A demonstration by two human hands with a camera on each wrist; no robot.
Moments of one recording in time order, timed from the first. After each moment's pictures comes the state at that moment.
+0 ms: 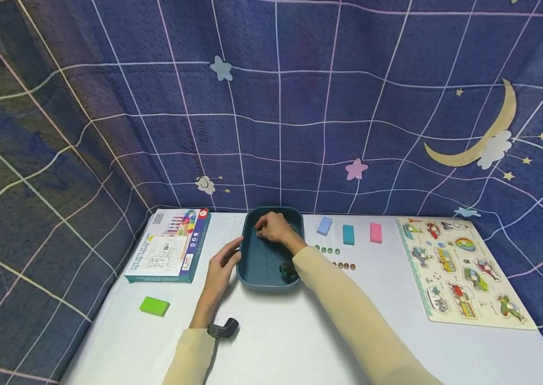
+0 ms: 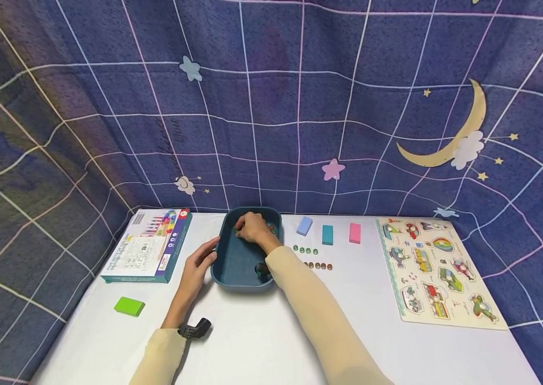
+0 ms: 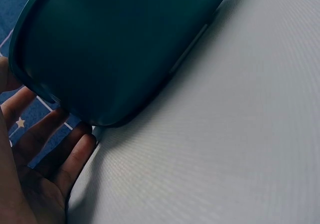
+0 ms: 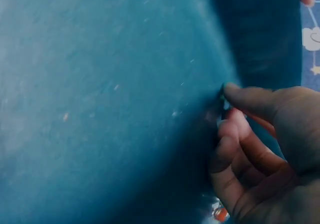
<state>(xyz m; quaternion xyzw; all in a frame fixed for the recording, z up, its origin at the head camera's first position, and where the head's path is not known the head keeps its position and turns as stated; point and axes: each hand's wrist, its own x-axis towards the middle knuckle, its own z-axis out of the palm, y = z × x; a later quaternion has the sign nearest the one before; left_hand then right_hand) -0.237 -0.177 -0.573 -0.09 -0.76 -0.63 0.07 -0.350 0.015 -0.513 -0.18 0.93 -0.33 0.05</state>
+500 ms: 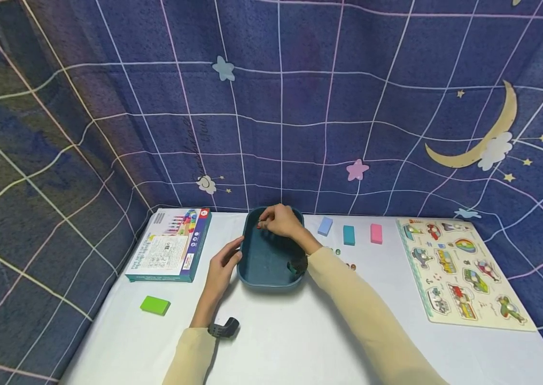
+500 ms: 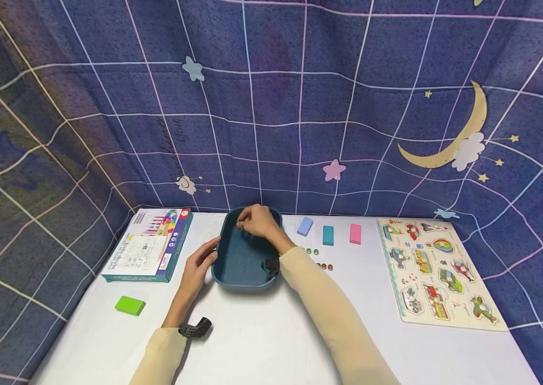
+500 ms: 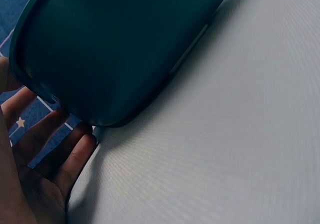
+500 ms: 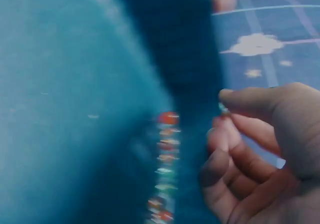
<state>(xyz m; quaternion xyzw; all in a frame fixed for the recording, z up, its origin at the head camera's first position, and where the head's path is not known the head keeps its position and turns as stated) -0.236 -0.177 -0.573 -0.09 -0.77 -0.63 0.07 -0.345 0.038 -0.488 -0.20 0.91 -0.37 0.03</state>
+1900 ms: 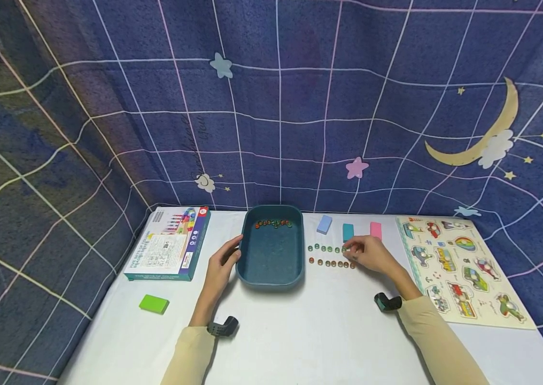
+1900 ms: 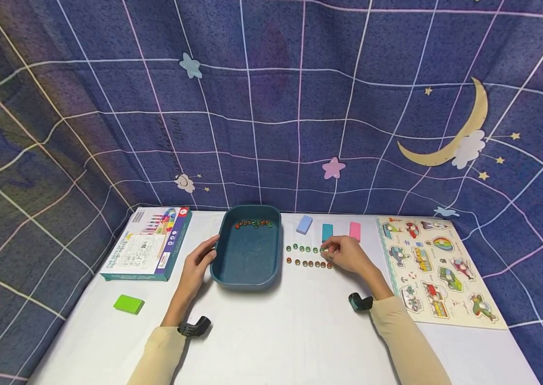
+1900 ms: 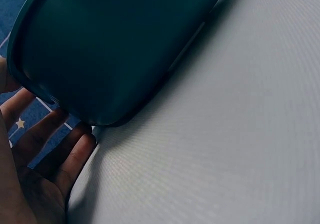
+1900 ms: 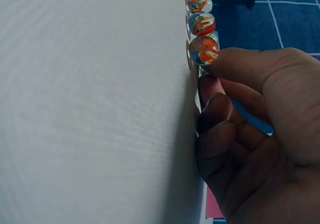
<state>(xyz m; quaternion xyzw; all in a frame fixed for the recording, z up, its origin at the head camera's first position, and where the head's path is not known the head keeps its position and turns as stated) -0.236 -0.177 -0.573 -0.09 -0.76 -0.64 0.07 -0.268 0.256 -0.543 -0.17 0.92 -0.36 0.00</state>
